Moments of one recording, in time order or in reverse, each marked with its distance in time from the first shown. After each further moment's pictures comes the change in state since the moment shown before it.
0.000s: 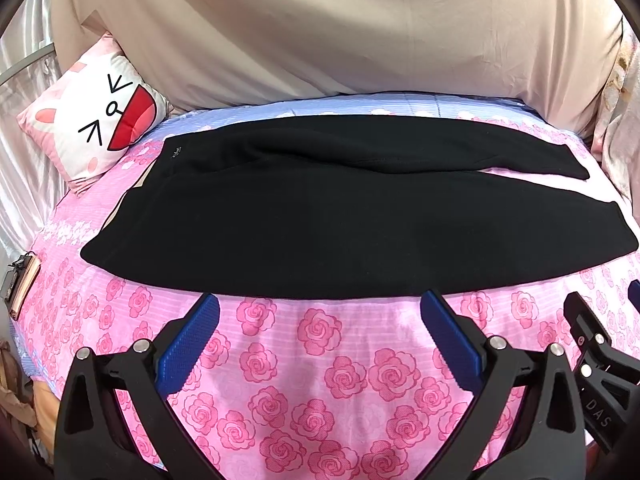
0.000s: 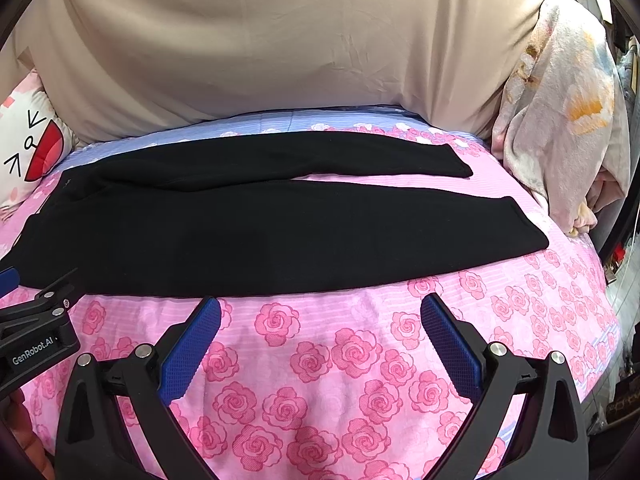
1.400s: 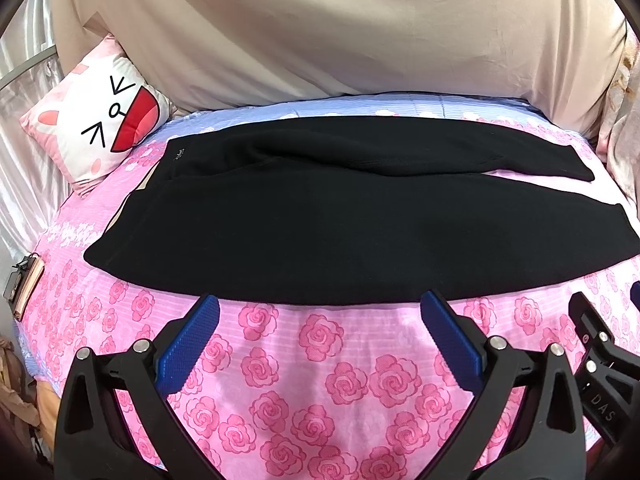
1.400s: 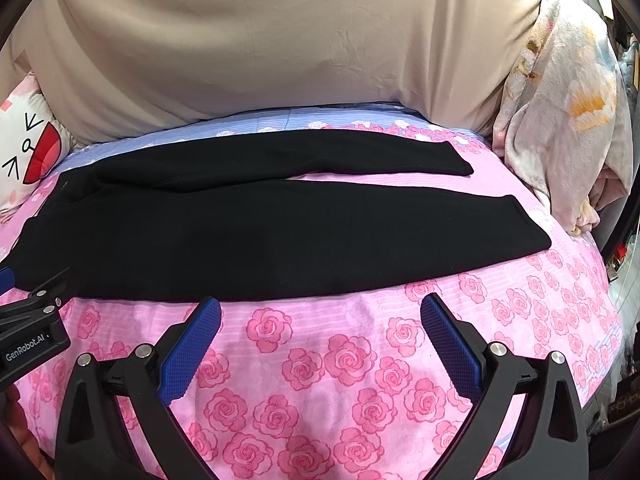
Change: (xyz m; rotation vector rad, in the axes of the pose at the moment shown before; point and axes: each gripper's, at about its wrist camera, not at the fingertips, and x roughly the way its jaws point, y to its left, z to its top) left arm 0.002 -0.001 0.008 -0.003 0.008 0.022; right arm 0.010 -0.008 0.004 0.004 0.006 0.001
